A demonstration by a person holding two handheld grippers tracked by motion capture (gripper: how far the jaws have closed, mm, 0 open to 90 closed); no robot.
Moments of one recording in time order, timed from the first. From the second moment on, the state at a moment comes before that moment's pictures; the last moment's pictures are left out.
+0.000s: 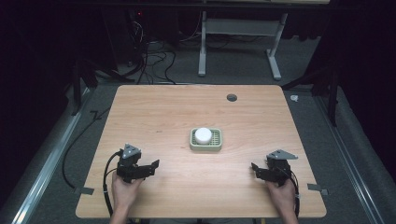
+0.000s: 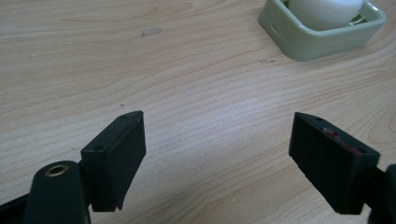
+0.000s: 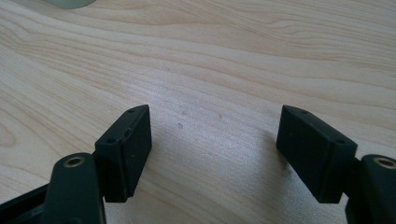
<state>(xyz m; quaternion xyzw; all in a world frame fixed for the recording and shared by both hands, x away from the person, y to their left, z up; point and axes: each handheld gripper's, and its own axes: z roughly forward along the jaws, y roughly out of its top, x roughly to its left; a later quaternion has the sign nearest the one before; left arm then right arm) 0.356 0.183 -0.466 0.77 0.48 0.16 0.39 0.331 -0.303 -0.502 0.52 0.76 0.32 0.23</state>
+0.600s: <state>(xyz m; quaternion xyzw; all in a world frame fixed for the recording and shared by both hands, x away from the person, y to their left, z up) 0.357 0.177 -0.486 0.78 0.49 0.16 0.36 0.331 -0.303 -0.502 0.52 0.76 0.32 0.23</state>
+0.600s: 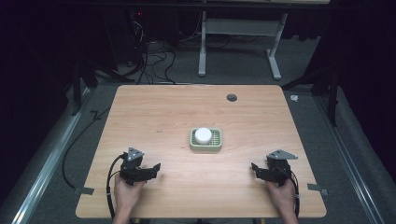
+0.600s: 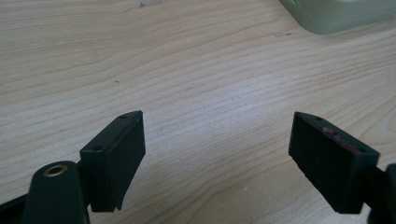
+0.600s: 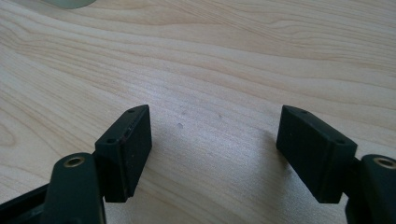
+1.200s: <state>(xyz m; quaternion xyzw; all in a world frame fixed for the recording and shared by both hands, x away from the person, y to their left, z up) 0.359 0.163 -0.499 0.80 0.47 0.19 0.33 0.331 -0.303 -0.502 0.52 0.76 0.32 0.23</state>
